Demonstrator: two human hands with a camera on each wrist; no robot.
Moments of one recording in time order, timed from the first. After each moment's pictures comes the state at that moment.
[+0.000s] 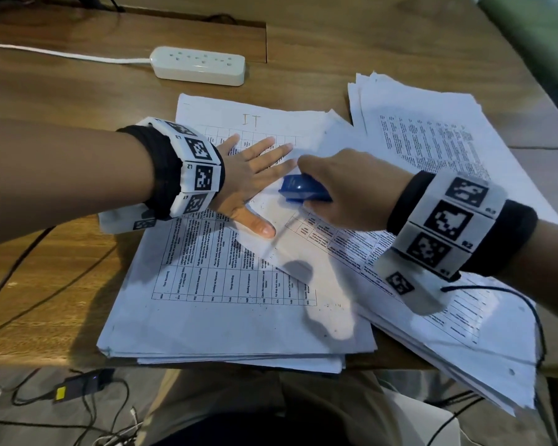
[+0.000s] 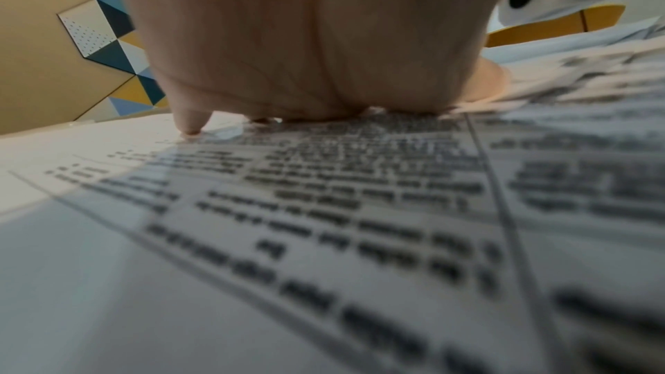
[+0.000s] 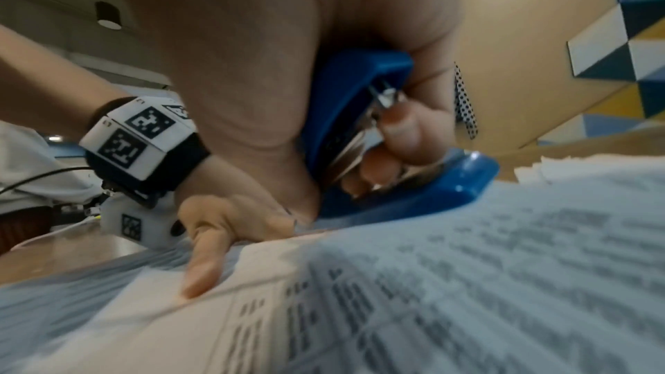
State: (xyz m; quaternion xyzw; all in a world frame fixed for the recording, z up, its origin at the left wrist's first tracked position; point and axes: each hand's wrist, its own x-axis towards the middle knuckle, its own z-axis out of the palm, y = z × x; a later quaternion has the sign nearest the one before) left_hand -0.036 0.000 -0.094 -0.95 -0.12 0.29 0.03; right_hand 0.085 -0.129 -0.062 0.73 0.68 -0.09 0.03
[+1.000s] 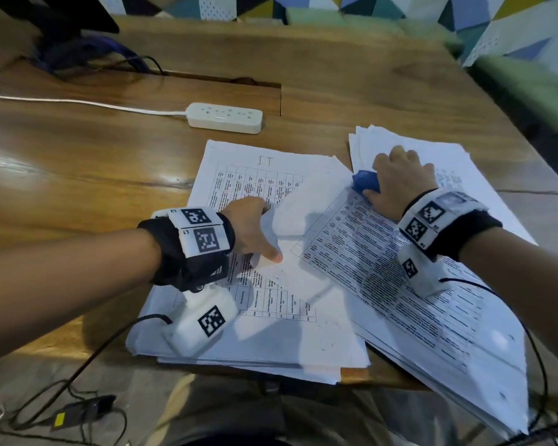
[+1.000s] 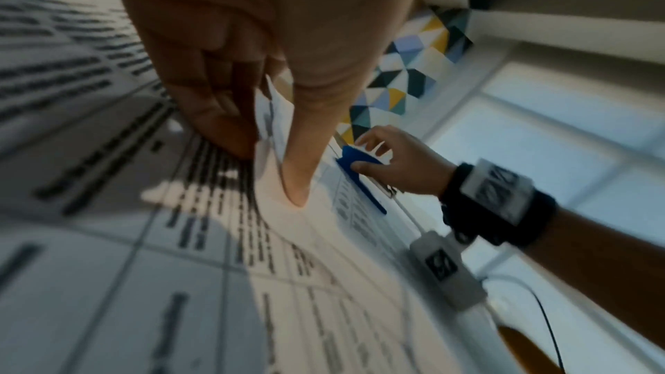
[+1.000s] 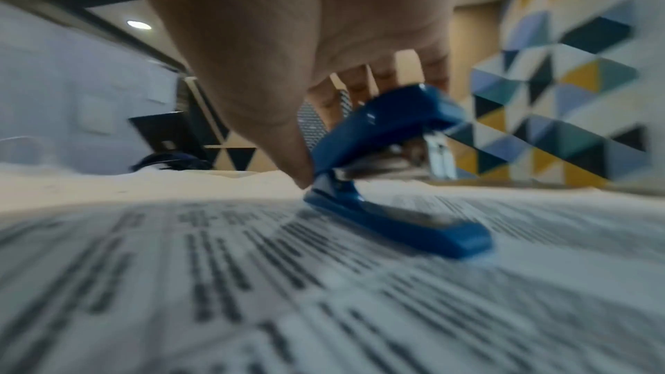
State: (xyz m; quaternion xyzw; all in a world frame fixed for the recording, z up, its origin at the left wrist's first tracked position) left_hand -0.058 -0.049 -0.077 -0.84 -0.42 0.08 -0.33; right_hand 0.159 -0.122 -0.067 0.85 0.52 0.03 0.05
